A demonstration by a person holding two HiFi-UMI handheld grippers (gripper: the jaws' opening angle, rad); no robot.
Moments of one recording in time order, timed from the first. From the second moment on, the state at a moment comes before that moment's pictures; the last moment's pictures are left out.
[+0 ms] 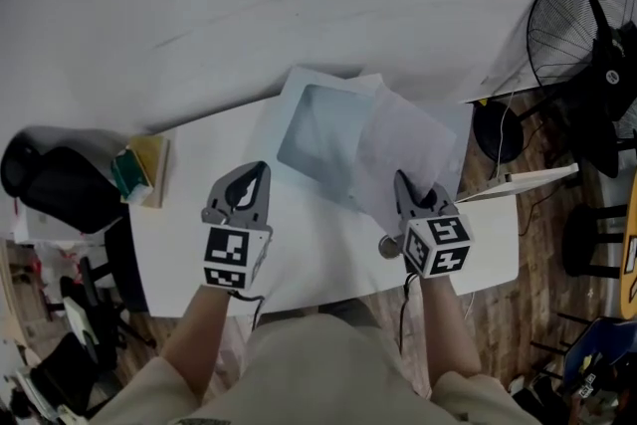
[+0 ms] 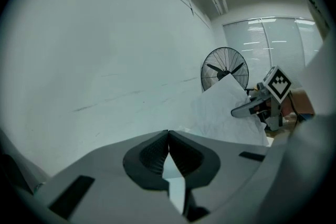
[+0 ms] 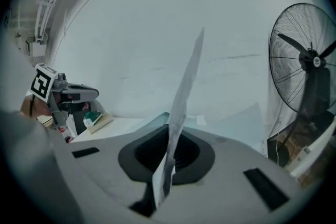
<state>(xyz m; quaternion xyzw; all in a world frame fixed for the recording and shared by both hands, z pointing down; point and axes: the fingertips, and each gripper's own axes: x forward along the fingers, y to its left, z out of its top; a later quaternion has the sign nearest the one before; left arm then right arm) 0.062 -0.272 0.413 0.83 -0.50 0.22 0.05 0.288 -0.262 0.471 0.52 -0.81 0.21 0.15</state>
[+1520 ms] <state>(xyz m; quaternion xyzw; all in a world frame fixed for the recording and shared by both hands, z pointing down) 0.036 -0.310 0.605 0.79 -0.46 0.36 0.17 0.347 -0.311 0.614 0.52 -0.75 0.26 0.32</state>
